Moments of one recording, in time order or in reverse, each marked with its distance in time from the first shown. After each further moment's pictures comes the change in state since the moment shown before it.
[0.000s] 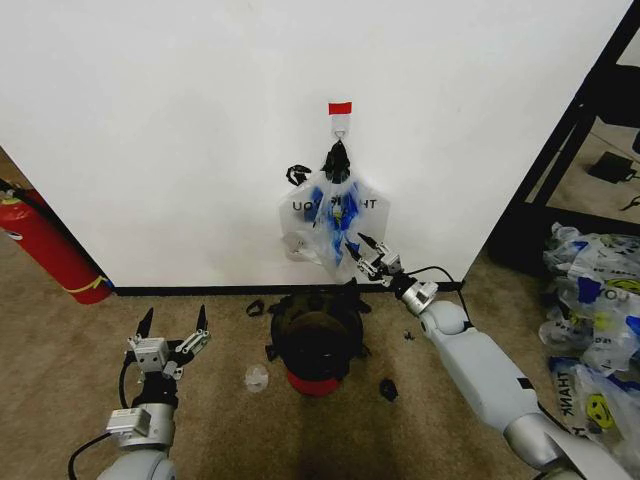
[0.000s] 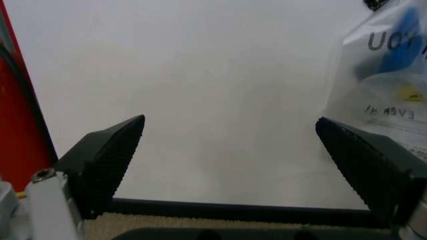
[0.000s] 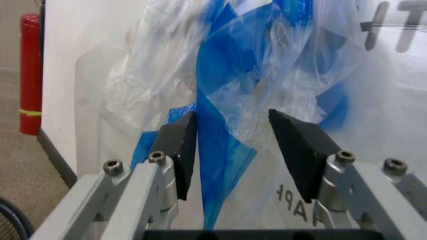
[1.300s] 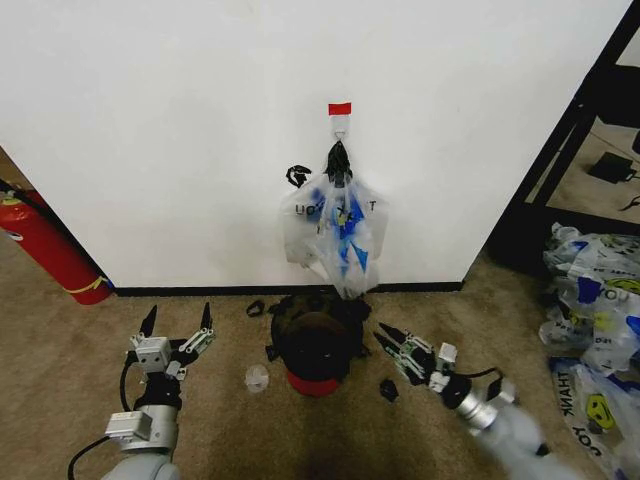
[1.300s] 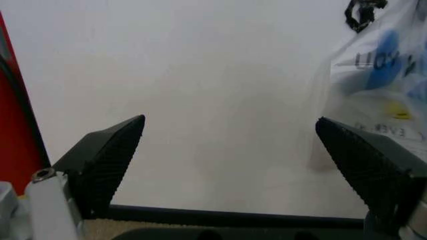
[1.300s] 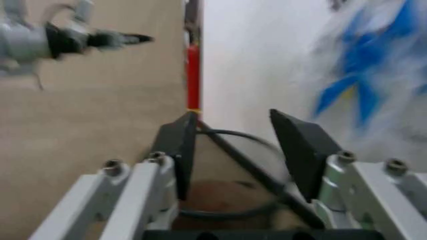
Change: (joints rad) left arm 0.028 -0.026 0.008 -0.060 0.001 0.013 0.011; right arm -0.555 -0.289 0.374 0.476 0.353 -0.205 -0.625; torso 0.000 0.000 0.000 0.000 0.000
